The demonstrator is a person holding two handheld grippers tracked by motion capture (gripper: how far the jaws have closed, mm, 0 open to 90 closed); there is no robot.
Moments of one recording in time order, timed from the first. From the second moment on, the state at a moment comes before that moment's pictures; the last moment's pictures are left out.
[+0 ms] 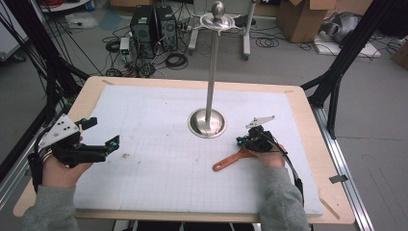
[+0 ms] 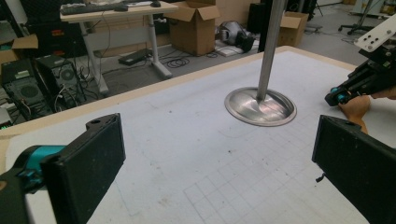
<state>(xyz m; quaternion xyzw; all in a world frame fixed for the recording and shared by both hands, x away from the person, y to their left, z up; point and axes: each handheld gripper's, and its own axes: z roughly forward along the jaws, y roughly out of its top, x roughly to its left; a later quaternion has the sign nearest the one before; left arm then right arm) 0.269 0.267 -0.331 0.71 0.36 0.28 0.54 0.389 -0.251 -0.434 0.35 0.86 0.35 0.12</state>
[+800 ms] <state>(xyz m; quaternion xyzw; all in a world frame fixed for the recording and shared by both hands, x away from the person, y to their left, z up) 0.279 0.258 -0.333 0.71 0.35 0.28 0.54 0.379 -0.257 -0.433 0.36 0.87 0.33 0.11</state>
